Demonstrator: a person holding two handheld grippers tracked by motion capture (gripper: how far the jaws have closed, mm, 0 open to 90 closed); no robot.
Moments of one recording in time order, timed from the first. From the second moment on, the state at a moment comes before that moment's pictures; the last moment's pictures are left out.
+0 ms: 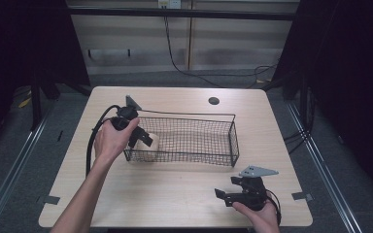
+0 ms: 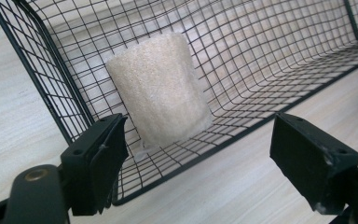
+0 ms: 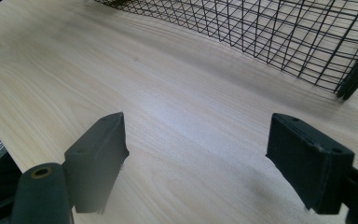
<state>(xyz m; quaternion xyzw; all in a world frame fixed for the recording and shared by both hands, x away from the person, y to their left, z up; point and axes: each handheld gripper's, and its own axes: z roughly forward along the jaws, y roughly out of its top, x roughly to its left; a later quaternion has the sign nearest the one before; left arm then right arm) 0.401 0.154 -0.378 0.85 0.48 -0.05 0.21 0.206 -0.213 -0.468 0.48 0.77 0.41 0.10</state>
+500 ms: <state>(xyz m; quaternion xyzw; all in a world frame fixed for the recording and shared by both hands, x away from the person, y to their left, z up) 0.373 0.186 -0.357 0.86 0.44 -0.02 0.27 0.206 -0.213 -0.468 0.48 0.77 0.41 0.10</state>
